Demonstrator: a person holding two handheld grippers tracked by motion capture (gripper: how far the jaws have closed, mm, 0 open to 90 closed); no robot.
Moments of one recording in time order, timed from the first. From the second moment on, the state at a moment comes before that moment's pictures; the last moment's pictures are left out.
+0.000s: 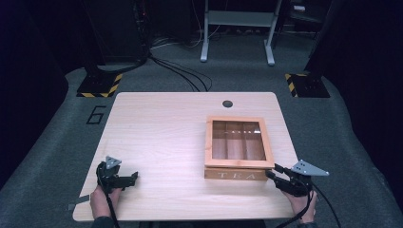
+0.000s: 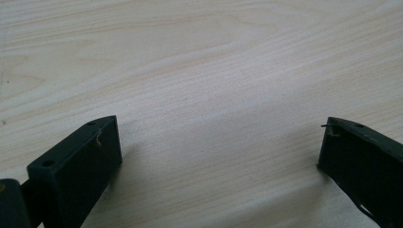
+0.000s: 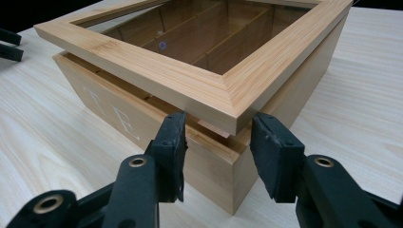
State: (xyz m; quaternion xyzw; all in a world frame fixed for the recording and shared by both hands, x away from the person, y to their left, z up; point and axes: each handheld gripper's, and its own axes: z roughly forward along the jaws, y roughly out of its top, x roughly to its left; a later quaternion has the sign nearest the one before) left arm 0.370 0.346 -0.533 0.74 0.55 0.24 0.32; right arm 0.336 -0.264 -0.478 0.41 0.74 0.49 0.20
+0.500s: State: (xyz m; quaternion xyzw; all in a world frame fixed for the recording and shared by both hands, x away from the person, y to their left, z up) left arm 0.370 0.346 -0.533 0.74 0.55 0.24 0.32; right arm 0.342 -0.261 -0.468 0.40 0.74 0.49 0.22
